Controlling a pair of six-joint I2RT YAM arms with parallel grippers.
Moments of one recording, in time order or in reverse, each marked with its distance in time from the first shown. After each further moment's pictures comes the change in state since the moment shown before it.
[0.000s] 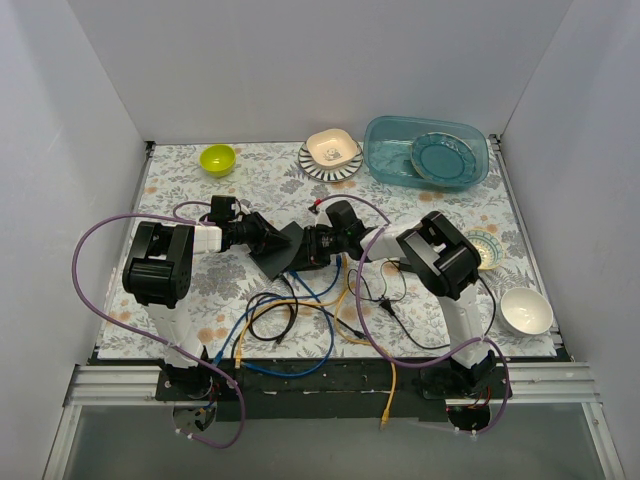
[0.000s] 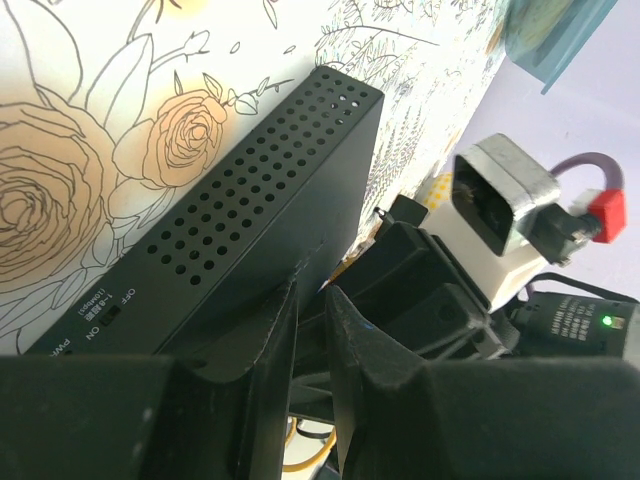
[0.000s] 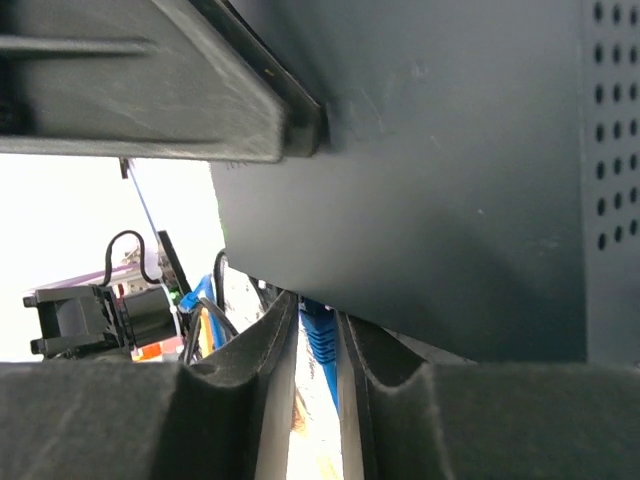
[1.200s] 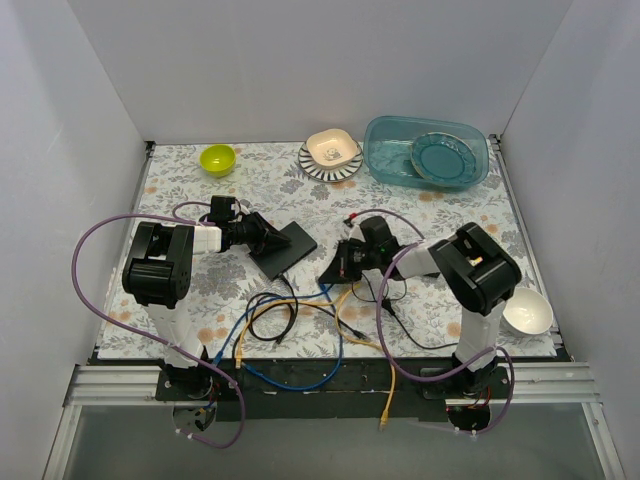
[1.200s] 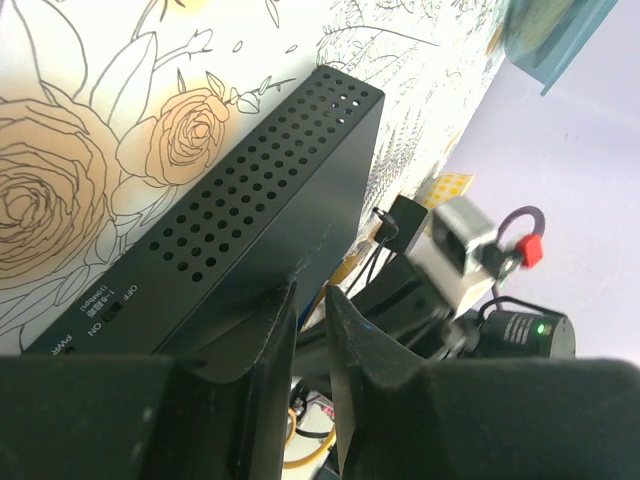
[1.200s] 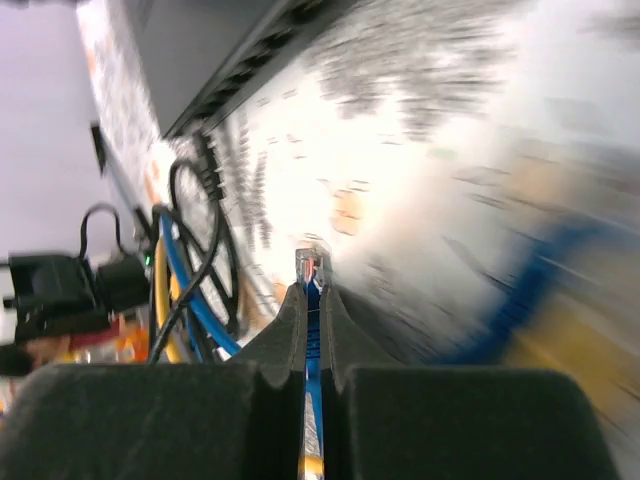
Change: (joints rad) left arm 0.001 -0.004 -0.003 0.002 -0.002 -0.003; right arm -0.056 -0.211 -0.351 0.089 0.038 -0.010
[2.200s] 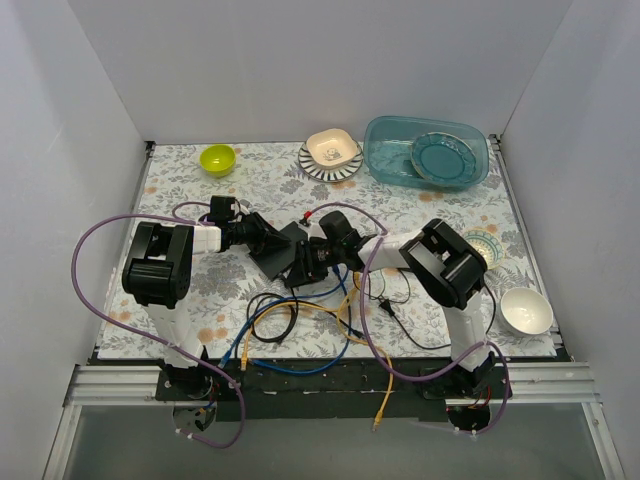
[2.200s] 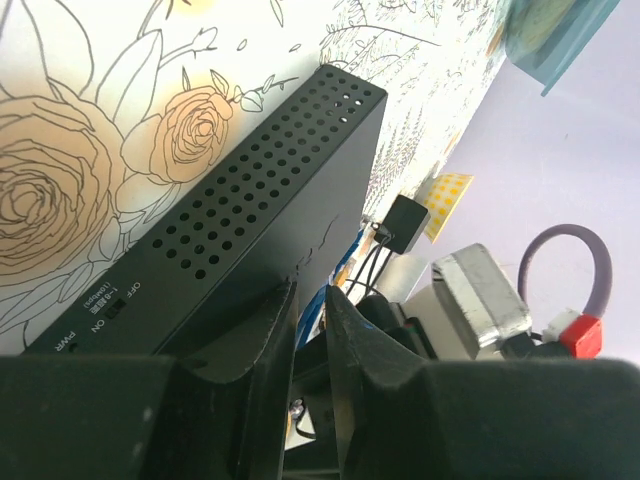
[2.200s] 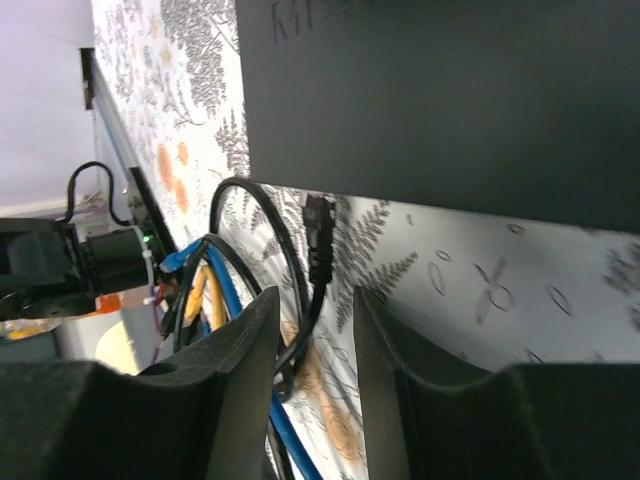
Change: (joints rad) left arm 0.003 0.000 0.002 -0.010 0.001 0.001; right arm 0.126 0.112 0.256 -0.139 -0.011 -0.102
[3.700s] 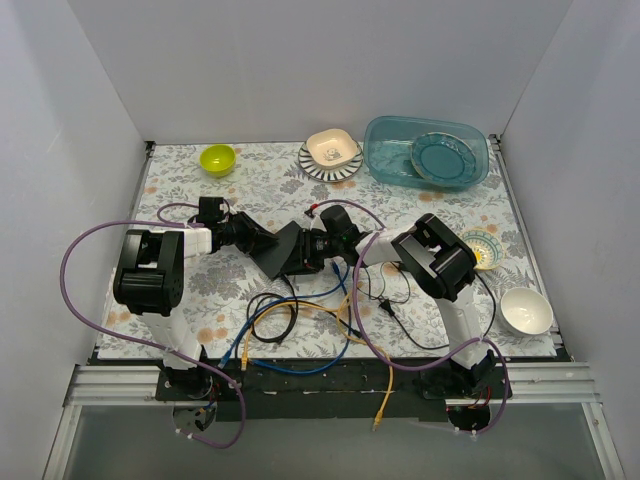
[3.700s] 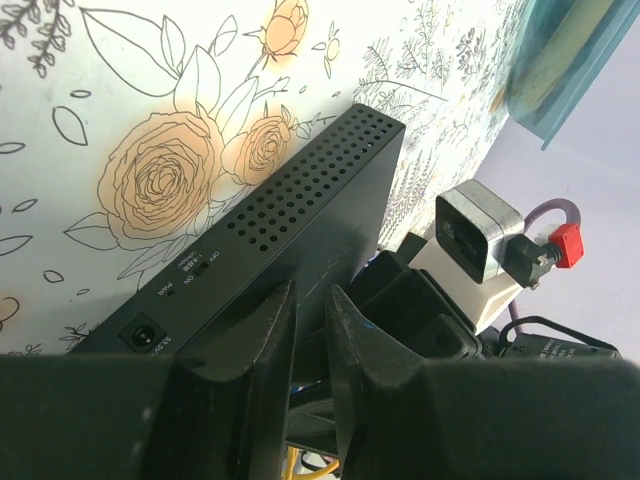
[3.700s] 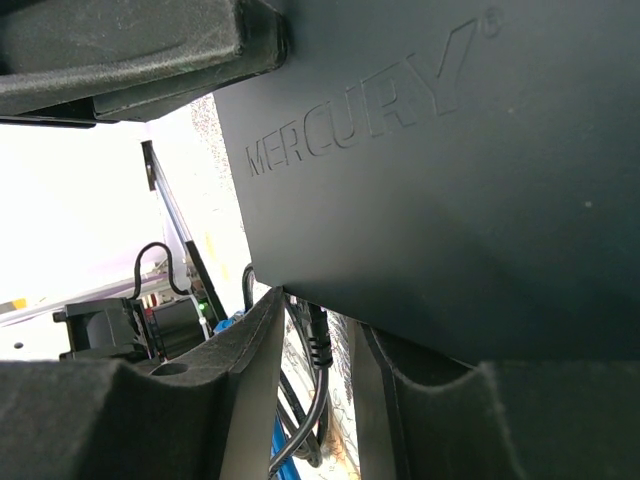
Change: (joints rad) left arm 0.053 -0.073 -0.034 -0.045 -0.090 0.025; right arm -0.027 0.113 0.082 0.111 0.010 0.230
